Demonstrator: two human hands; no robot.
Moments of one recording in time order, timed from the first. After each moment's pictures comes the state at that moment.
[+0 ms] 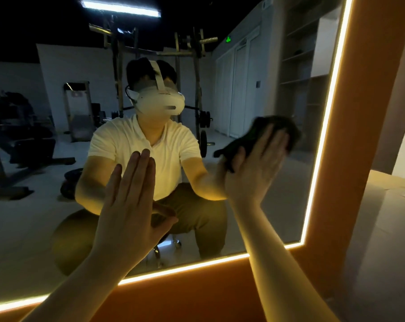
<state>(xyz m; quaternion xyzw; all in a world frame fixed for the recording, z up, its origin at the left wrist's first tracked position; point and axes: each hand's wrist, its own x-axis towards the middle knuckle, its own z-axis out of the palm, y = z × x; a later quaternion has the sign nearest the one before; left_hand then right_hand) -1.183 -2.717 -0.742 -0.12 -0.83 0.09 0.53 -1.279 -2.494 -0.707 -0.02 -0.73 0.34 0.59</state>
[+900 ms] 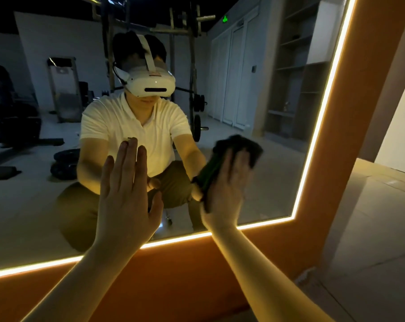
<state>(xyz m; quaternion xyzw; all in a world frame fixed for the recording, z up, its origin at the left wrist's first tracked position) -1.163 -2.722 -0.771 -0.11 -0.84 -0.02 0.53 -1.237 -2.531 -0.801 0.08 -0.81 0.27 0.52</state>
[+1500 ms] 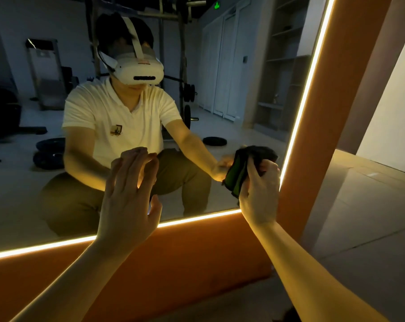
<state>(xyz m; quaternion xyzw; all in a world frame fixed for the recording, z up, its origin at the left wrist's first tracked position) -1.162 -2.700 -0.801 -0.16 -0.85 -0.03 0.50 -1.237 -2.403 -0.819 0.07 -0.84 0.20 0.50</state>
